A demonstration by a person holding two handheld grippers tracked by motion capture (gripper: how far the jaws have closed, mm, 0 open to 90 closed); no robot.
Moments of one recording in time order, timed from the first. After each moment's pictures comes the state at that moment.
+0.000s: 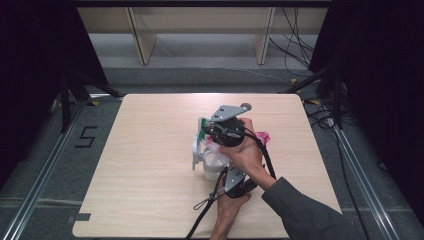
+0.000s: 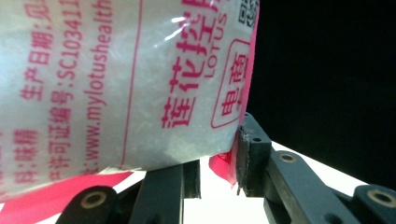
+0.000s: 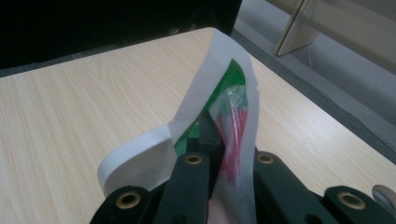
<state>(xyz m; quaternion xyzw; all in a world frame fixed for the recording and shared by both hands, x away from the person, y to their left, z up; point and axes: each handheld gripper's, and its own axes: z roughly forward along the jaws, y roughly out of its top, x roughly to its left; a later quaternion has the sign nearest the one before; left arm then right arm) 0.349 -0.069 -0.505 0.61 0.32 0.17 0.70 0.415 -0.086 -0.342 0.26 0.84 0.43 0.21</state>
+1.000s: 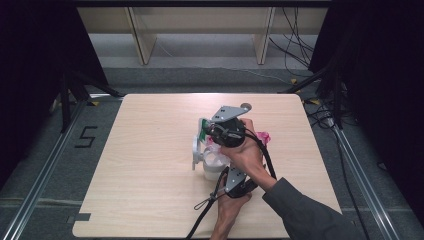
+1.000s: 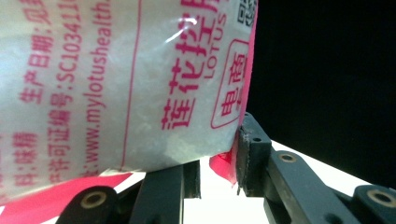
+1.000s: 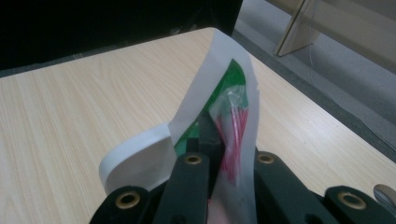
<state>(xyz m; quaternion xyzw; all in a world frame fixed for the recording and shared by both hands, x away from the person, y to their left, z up) 0.349 -0.070 -0.504 0.62 0.32 0.17 0.70 0.414 -0.088 -0.343 0.25 0.84 0.43 0.21</state>
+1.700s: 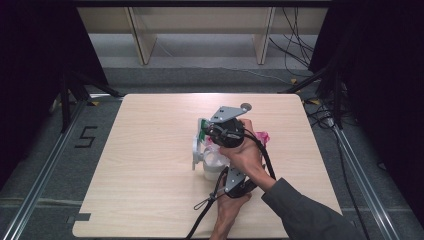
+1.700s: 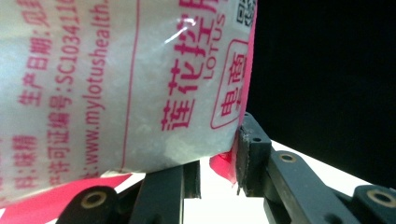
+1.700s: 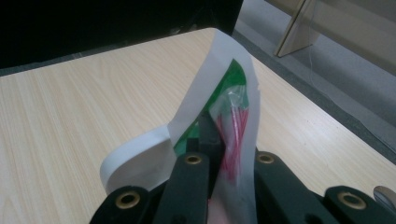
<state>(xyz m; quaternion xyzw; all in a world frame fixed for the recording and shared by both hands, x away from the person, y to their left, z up) 0.349 -0.069 -0.504 0.62 0.32 0.17 0.70 0.414 -0.086 -0.344 0.25 0.84 0.43 0.21</state>
